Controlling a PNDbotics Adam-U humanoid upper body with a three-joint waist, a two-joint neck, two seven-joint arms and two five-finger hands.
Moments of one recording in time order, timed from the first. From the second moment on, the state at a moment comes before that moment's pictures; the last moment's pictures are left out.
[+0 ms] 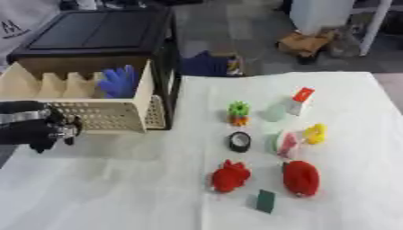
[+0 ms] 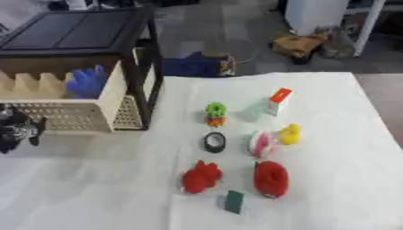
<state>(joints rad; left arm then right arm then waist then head) -0.63 0.91 -0.28 -1.72 -0.37 0.35 -0.76 -0.26 -0.65 -0.19 -1.98 -0.09 0.08 -0.59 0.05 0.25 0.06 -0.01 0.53</state>
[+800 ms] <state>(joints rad) -0.65 0.89 -0.27 -1.71 -0.37 0.35 -0.75 -0.26 -0.65 -0.20 -1.98 -0.09 0.07 -0.59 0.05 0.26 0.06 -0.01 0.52</state>
